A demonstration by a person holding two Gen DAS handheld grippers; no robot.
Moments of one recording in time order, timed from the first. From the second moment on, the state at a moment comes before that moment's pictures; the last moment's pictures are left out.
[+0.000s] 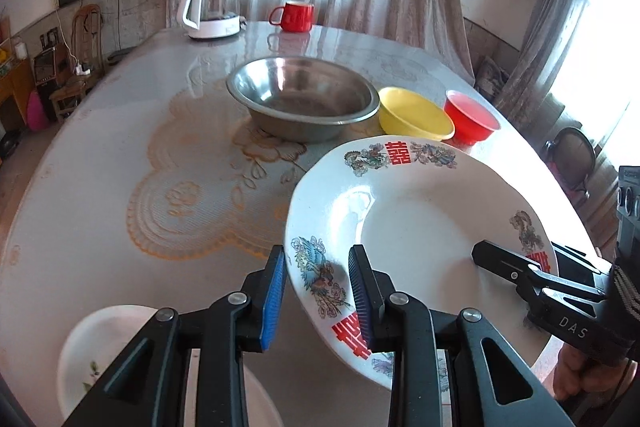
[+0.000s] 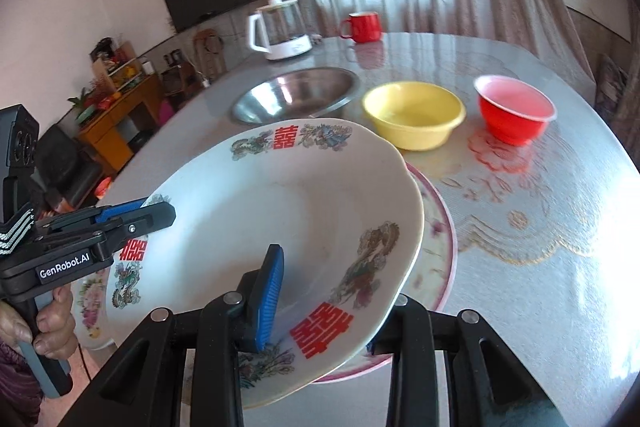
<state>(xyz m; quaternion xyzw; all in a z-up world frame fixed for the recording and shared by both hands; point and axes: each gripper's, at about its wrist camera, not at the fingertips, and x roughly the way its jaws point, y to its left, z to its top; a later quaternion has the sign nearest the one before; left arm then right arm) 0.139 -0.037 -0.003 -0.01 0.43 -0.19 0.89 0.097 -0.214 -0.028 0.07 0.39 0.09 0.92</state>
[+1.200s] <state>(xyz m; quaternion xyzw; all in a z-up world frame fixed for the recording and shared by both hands) 0.129 -0.035 -0.003 -0.05 0.41 -0.15 0.90 0.090 -0.226 -0.037 -0.06 0.38 -0.07 0.92</state>
